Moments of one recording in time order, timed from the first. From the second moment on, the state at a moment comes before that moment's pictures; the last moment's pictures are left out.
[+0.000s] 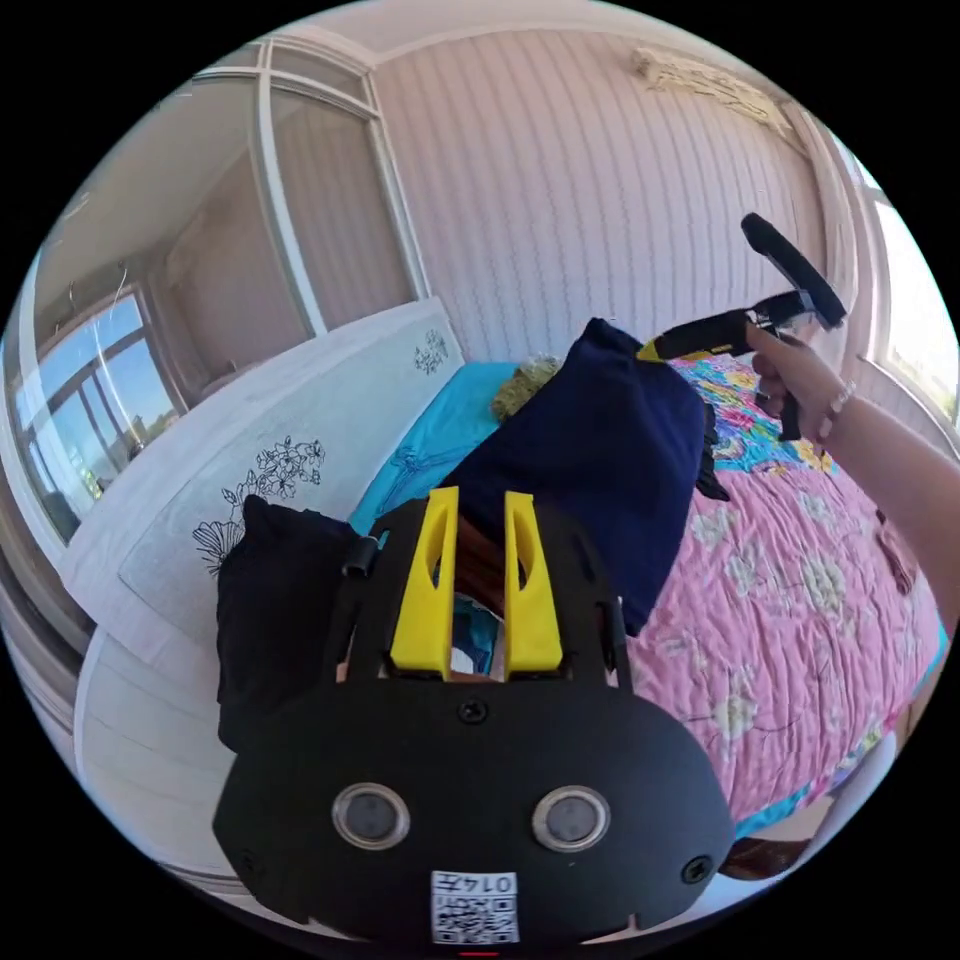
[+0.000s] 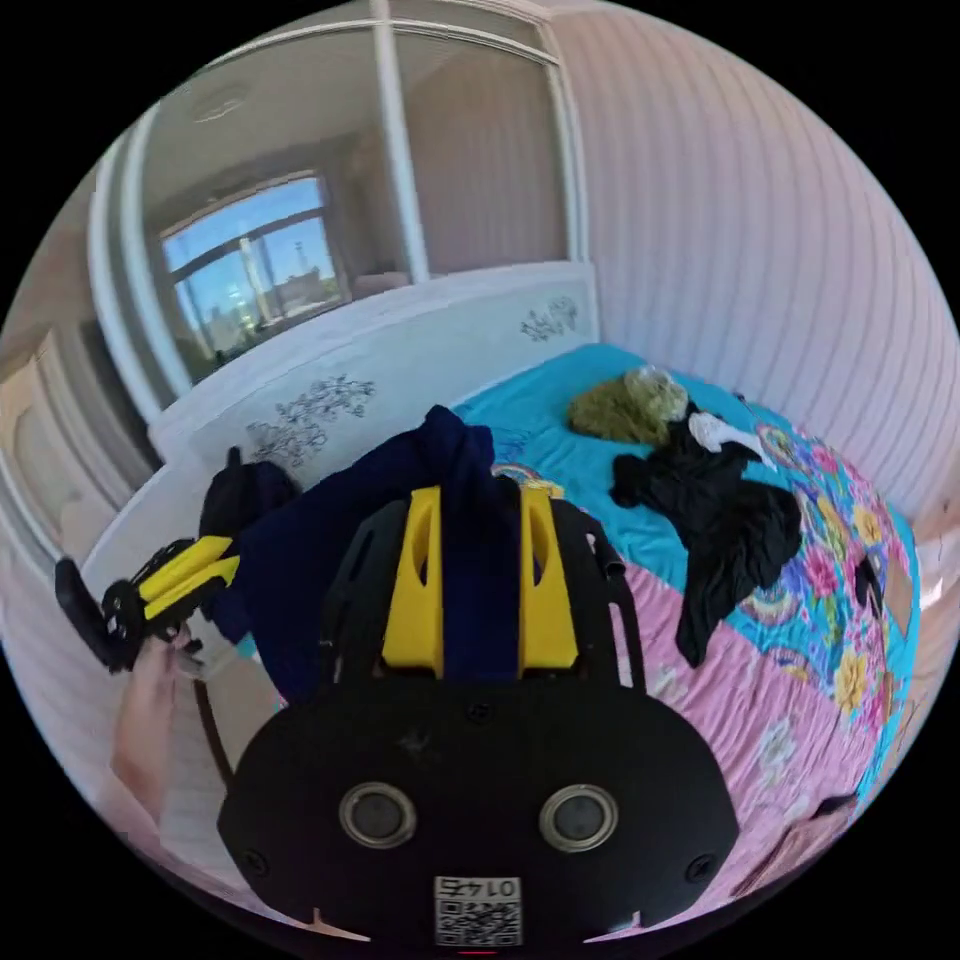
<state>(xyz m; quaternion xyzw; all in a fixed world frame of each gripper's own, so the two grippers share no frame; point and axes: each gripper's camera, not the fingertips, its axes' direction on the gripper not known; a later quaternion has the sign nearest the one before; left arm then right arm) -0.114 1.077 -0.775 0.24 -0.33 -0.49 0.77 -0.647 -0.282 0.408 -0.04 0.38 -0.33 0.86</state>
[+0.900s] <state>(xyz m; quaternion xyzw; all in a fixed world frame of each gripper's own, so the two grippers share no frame) 0.258 0.616 -0.492 0.32 -0.06 -0.08 0.94 -0.173 0.339 -0.248 0.22 0.53 -0.06 0.82</state>
